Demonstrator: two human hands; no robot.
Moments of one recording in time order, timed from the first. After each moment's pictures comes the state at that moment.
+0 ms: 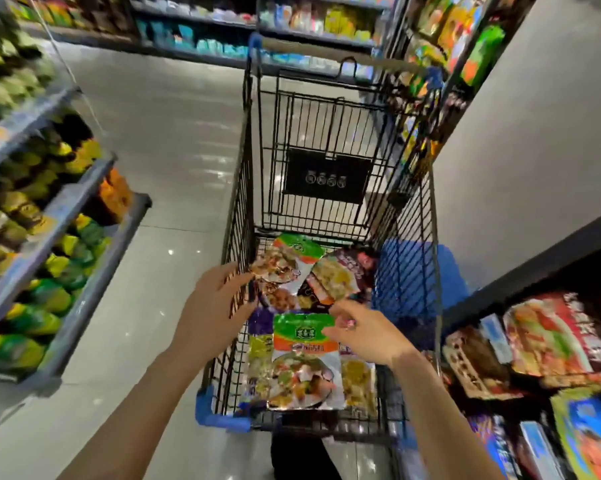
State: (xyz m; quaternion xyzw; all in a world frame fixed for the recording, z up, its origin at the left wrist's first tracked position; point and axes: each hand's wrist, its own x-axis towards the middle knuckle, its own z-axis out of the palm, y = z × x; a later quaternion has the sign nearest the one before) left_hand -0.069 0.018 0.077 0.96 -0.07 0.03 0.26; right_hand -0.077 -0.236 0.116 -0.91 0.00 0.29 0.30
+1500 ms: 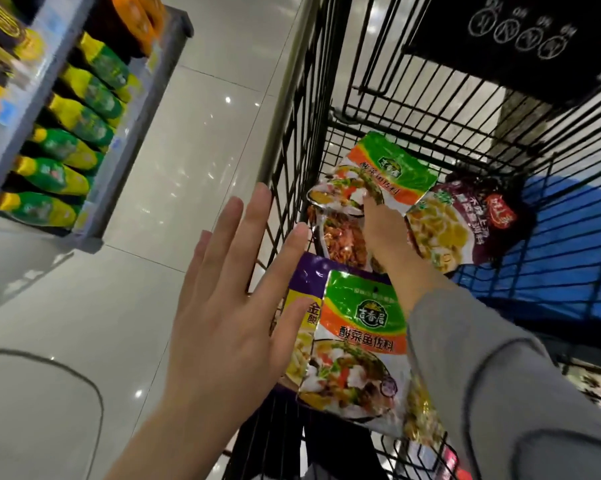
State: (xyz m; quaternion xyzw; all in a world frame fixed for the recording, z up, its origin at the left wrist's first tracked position) left_hand 0.002 0.013 -0.013 0.98 -0.01 0.08 0.16; right_hand 0.178 -0.166 -0.222 -0.97 -0.13 0.20 0.04
